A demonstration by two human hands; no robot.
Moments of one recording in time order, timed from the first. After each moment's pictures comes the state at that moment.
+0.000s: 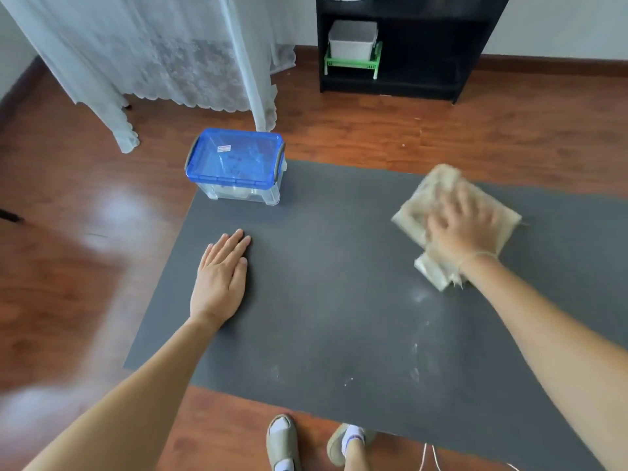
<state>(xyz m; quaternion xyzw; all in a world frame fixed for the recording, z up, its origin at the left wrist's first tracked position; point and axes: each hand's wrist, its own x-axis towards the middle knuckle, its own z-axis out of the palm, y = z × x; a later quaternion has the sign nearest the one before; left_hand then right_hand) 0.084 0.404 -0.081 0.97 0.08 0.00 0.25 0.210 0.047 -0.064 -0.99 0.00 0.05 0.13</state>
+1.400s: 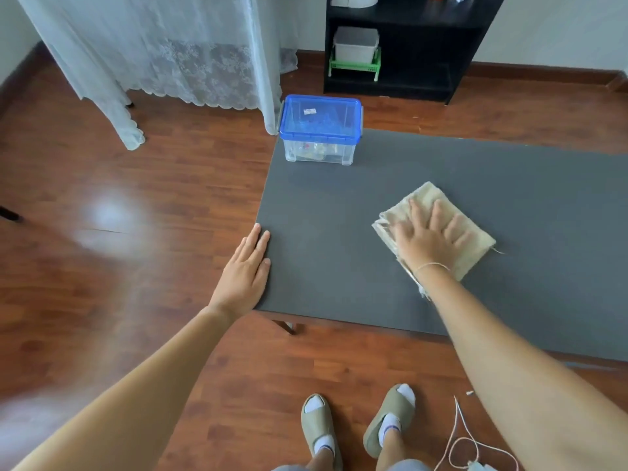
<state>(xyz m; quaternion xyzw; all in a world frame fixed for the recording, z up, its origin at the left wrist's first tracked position) -0.005 0.528 -0.086 0.95 -0.01 -0.07 0.31 0.064 0.230 -0.073 -0.97 0.18 0.09 0.14</state>
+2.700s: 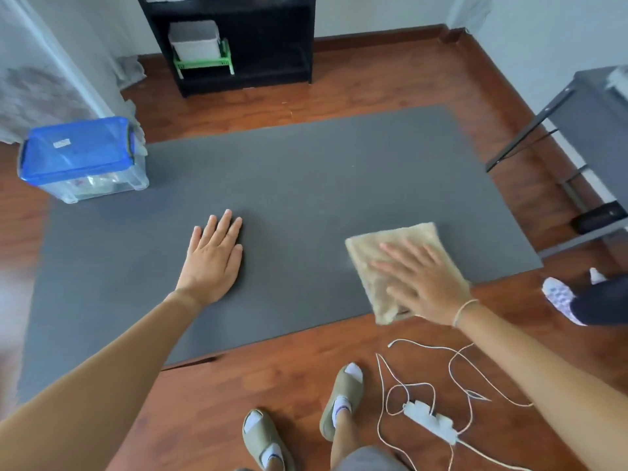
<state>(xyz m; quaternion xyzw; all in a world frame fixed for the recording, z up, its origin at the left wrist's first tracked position) 0.062 0.286 -0.079 0.97 -0.19 -0.09 0.15 -0.072 -0.072 -0.073 -0.99 -0.11 0.07 -0.02</state>
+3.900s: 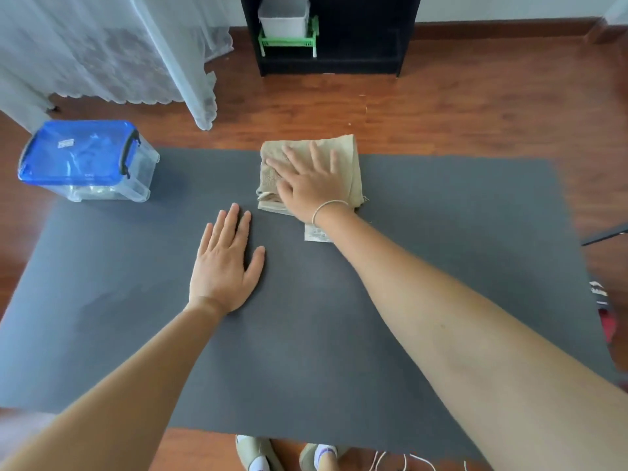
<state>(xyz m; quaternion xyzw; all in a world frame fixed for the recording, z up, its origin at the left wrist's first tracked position) 0.121 0.208 -0.090 0.99 -0.01 -0.04 0.10 0.242 0.048 -0.088 -0.97 -0.17 0.06 0.13</state>
